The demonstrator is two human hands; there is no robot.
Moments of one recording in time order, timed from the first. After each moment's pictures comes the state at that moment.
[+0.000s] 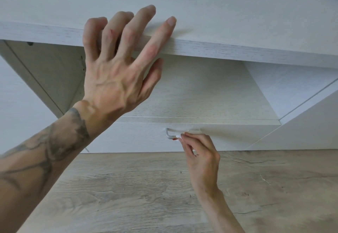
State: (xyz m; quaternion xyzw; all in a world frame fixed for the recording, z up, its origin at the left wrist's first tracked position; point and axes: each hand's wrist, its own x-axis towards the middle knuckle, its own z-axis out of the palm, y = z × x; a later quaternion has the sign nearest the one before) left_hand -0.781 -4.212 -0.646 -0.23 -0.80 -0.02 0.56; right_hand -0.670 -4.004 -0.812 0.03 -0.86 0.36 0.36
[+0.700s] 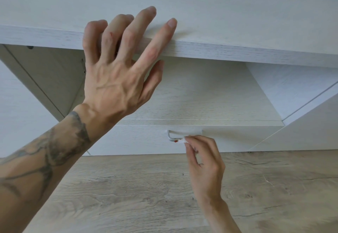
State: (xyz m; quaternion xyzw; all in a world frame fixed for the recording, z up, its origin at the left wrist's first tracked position) left_hand -0.782 -4.212 -0.646 -0.24 -0.79 -0.03 0.57; right_hand -0.660 -4.013 -0.804 0.02 -0.84 0.39 0.38
